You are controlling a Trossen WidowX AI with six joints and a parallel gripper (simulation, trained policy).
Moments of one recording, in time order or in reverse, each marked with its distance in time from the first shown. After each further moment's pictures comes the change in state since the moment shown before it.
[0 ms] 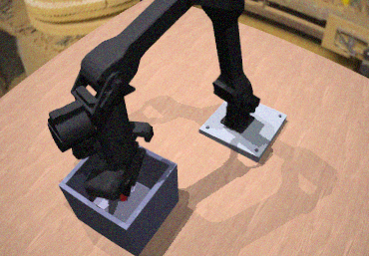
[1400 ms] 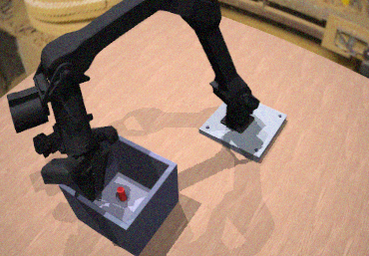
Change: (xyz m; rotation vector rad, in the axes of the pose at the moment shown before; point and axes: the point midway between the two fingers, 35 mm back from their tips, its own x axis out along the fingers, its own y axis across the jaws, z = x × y) arm -0.041 0.049 0.045 -0.057 0.161 0.267
